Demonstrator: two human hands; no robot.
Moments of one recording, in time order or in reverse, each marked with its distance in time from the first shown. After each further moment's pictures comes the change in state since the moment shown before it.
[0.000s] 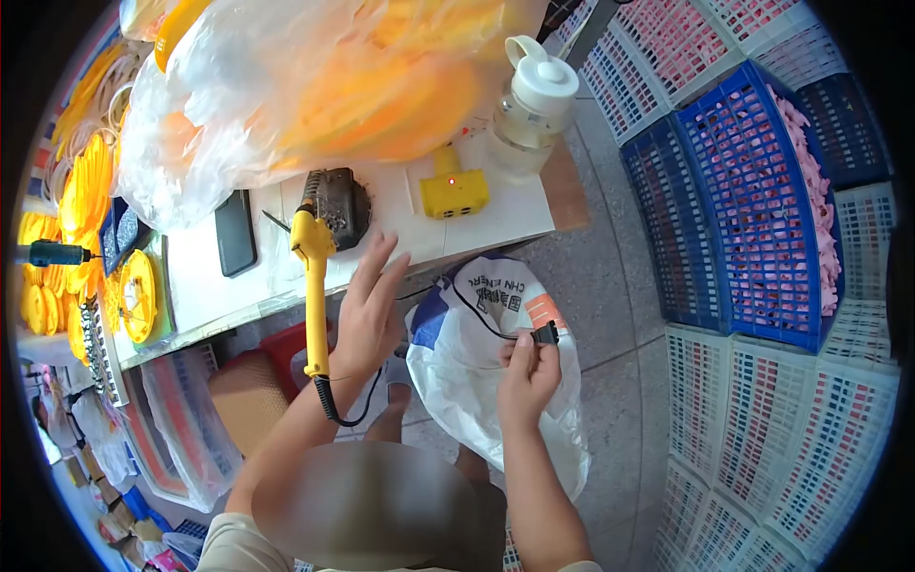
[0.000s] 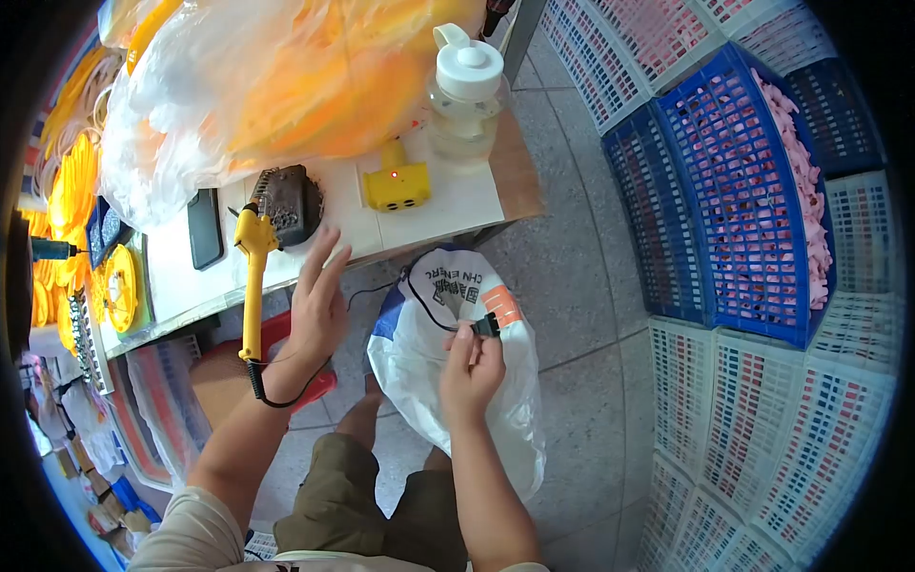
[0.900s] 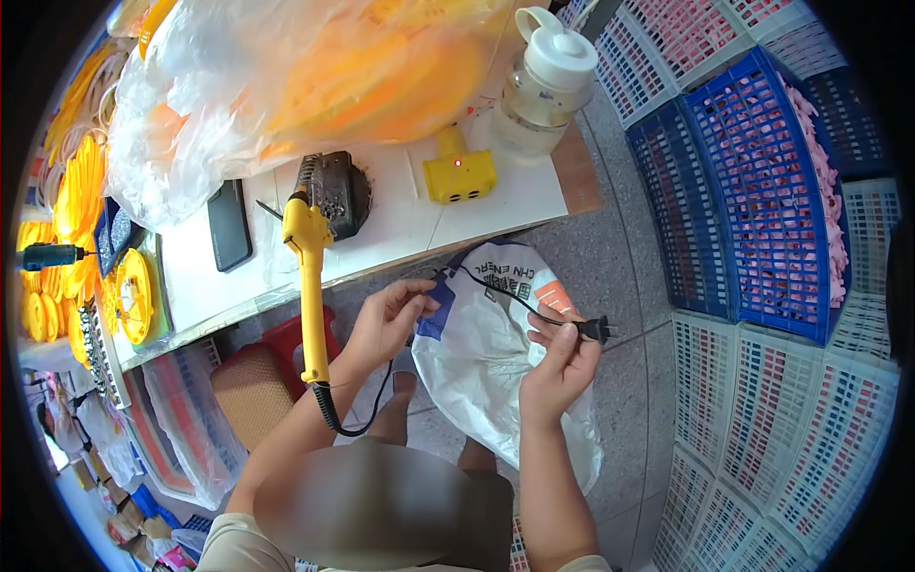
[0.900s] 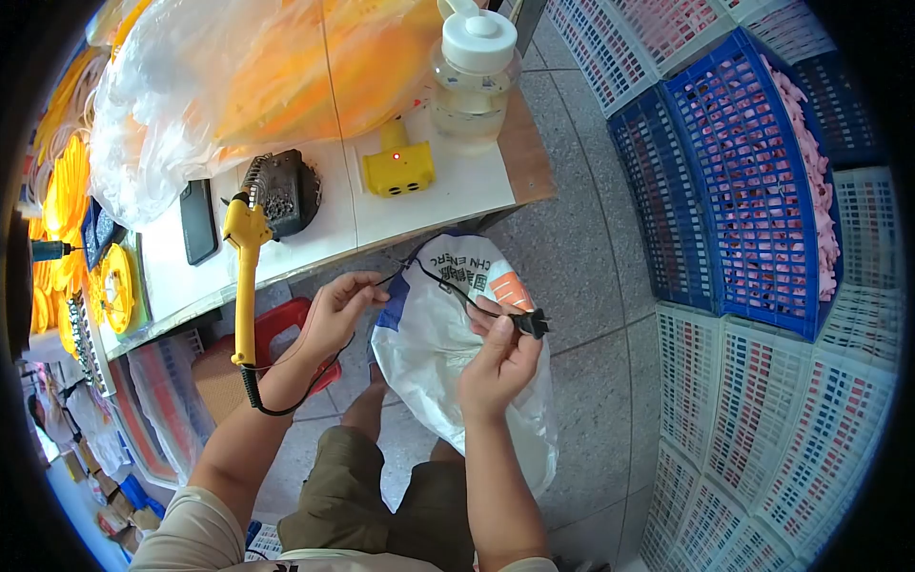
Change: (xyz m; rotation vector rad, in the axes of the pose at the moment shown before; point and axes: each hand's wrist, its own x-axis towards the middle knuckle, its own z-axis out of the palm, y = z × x) left_hand -0.048 -0.029 0.039 -0.896 -0.354 -0.676; right_hand 0.013 -0.022 0.002 0.014 0.080 -0.177
